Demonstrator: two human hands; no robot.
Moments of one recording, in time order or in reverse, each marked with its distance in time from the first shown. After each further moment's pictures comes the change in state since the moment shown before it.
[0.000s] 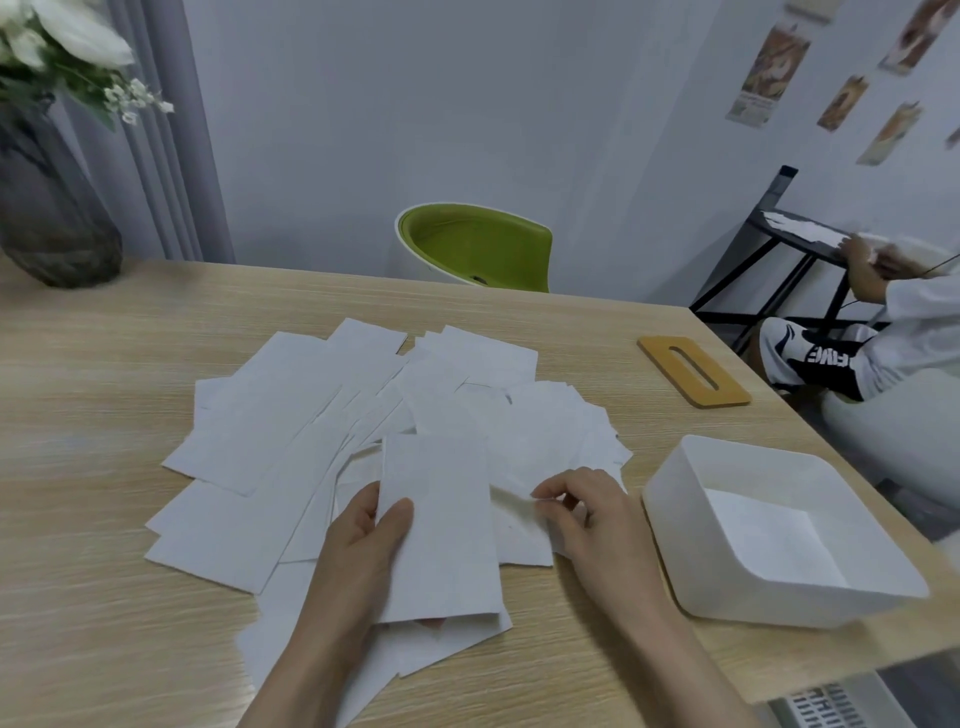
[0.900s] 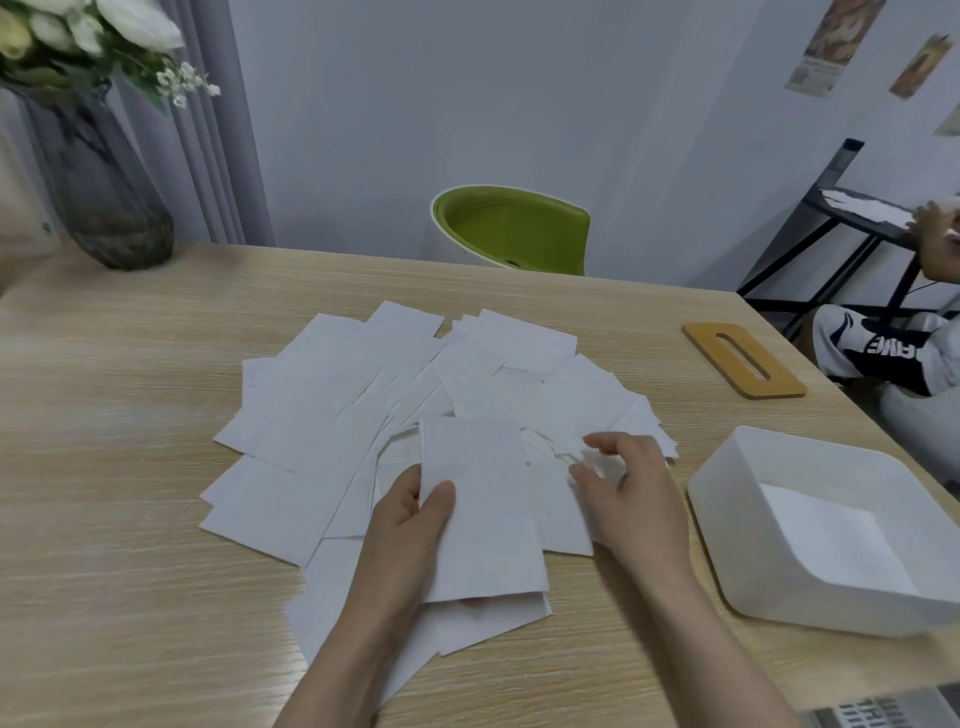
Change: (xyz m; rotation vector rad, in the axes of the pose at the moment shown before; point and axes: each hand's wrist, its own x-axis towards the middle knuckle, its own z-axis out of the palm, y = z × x) left_hand -0.005 0.003 0.003 0.072 0.025 0.009; right_hand 0.018 -0.003 0.013 -0.068 0.065 0.207
